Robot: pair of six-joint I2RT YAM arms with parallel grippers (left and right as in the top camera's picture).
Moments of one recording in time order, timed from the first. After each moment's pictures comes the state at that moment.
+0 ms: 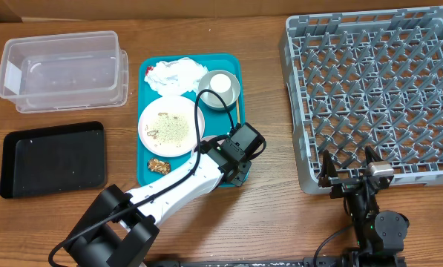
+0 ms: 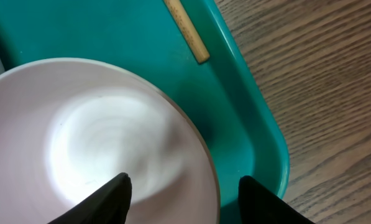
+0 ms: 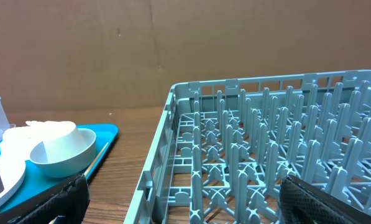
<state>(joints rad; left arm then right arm) -0.79 1.70 1.04 -0.63 -0.16 -0.29 -0.02 0.01 0.02 -0.02 -0.14 0.09</state>
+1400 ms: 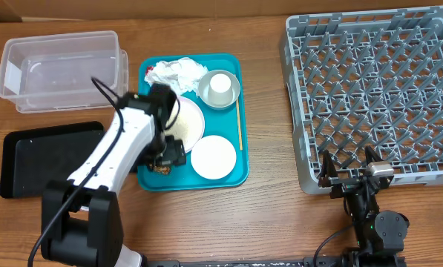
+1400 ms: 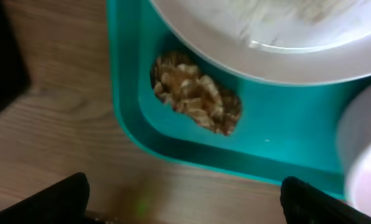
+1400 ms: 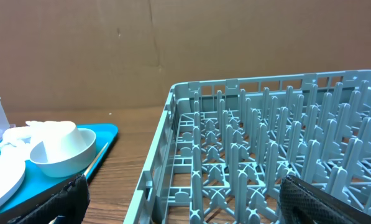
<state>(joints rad) -0.23 1.70 1.20 -1.22 -0.09 -0.46 -0.02 0.01 0.02 -0.02 -0.13 0.09</state>
